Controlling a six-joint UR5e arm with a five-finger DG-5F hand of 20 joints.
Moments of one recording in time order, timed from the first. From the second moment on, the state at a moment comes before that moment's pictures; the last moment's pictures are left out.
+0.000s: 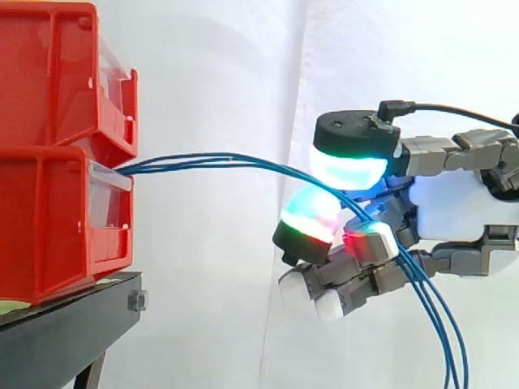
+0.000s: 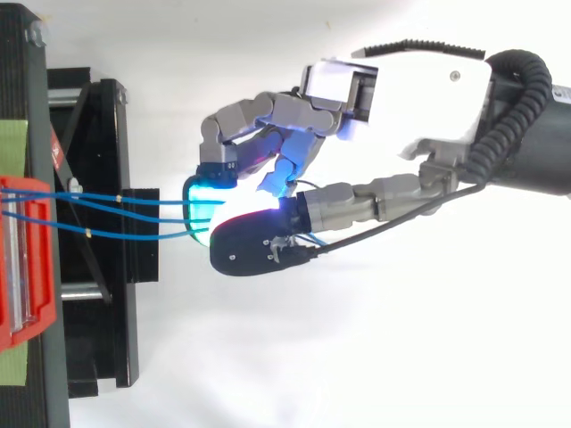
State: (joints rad) arm 0.11 -2.19 -1.35 -2.70 -1.30 -0.24
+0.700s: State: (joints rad) arm 0.11 -2.19 -1.34 -2.69 -1.31 -0.24
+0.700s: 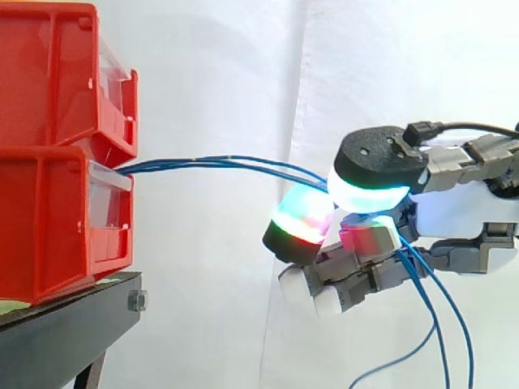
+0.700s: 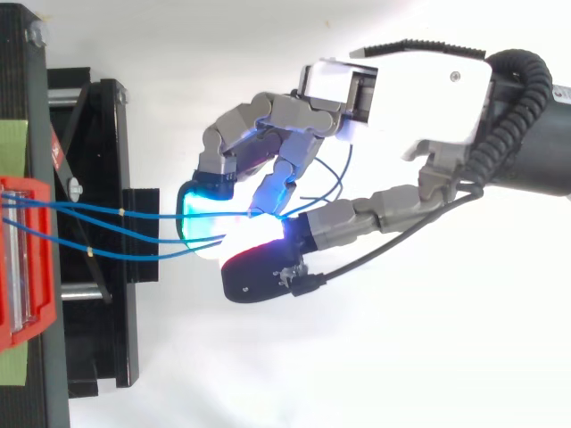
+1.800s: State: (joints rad) arm 0.11 -2.19 -1.34 -2.69 -1.31 -0.24
